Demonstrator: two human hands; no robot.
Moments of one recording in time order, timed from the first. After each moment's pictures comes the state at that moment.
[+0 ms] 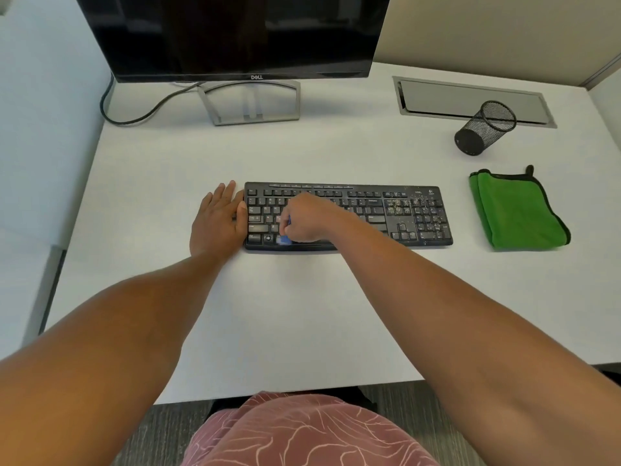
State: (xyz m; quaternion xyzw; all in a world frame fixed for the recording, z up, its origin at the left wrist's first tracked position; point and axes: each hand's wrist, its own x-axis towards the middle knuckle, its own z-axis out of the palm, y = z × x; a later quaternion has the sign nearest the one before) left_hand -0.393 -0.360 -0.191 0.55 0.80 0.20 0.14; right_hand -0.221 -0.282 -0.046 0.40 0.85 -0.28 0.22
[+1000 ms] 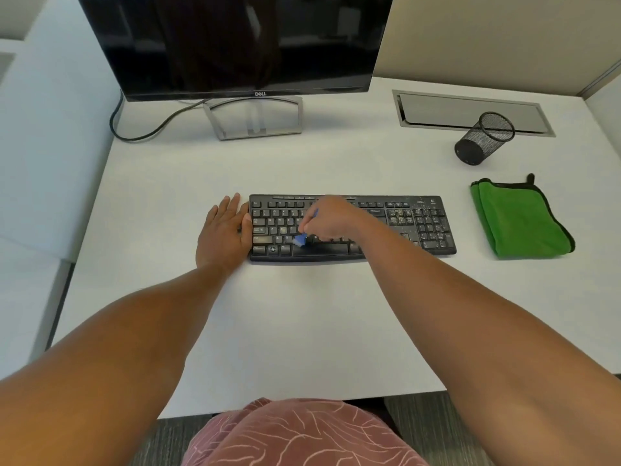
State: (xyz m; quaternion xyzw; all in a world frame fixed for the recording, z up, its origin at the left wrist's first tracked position) left_hand -0.392 -0.361 -0.190 0.55 0.79 0.21 0.15; right_hand -0.201 -0.256 -0.049 0.48 0.79 -0.33 0.18
